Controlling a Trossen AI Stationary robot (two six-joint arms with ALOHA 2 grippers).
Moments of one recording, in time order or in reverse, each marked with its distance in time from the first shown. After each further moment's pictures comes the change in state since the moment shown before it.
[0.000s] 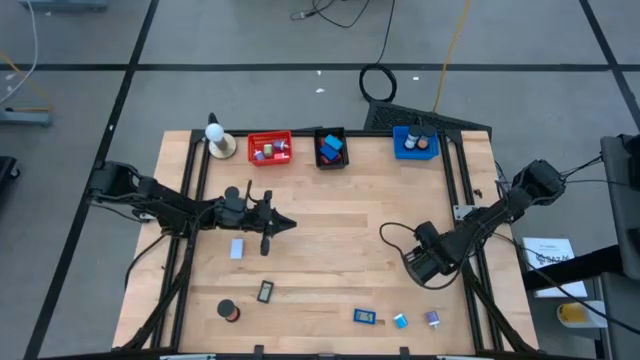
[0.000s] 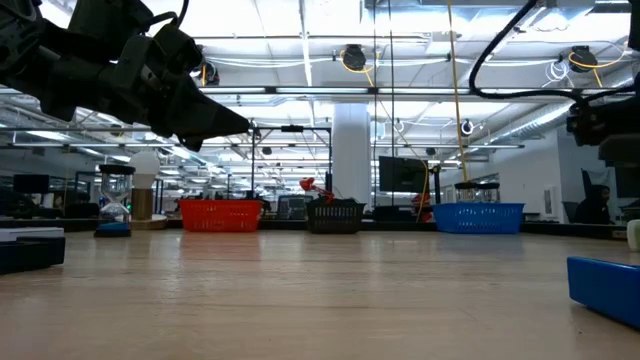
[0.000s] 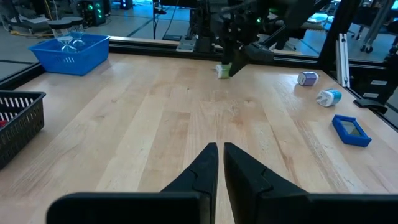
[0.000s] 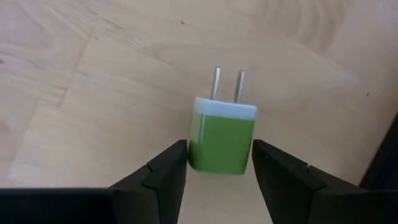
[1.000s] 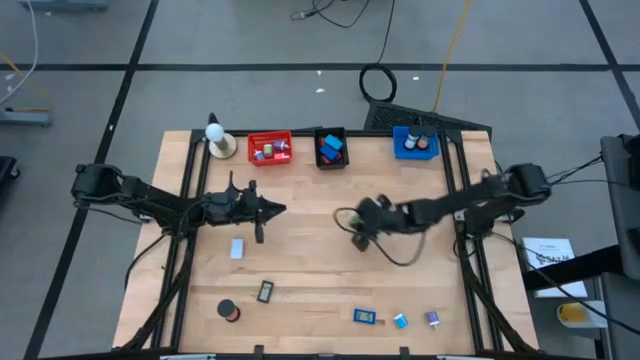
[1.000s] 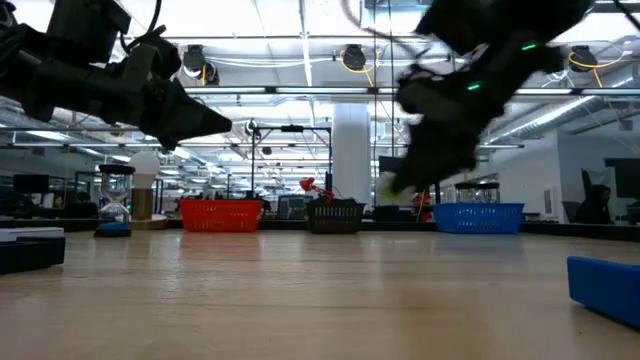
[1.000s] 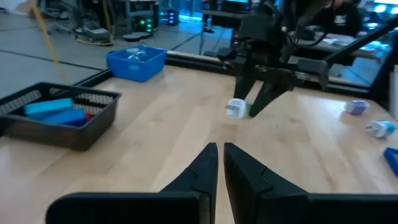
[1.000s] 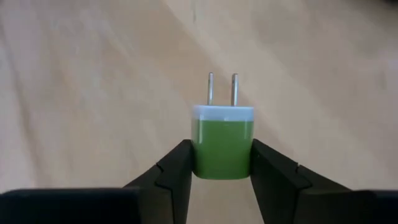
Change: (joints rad) left arm 0.054 -0.170 -0.103 -0.012 -0.139 -0.046; right arm -0.497 0.132 0.083 0.922 0.144 -1.103
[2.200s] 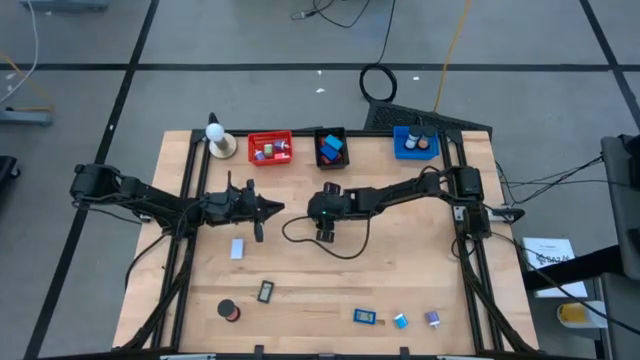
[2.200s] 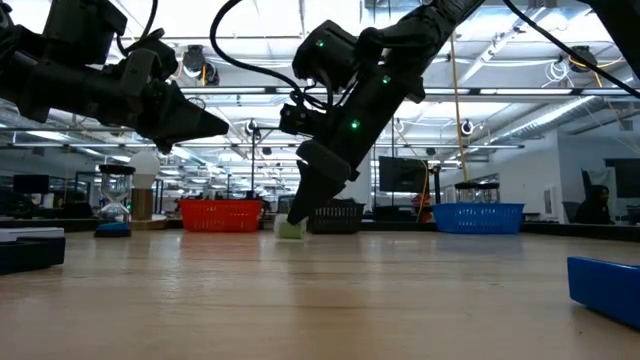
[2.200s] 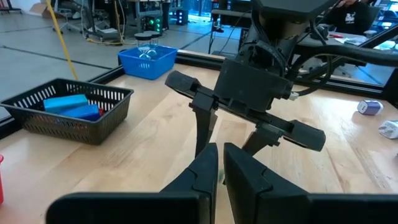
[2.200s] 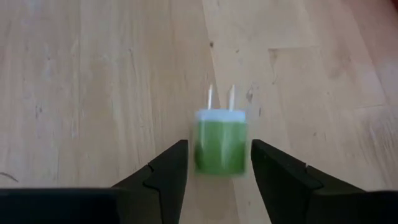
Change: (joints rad) left arm 0.000 -0.022 -0.019 -0.009 -0.038 -0.003; right arm -0.158 0.492 0.542 -0.077 -0.175 -0.613
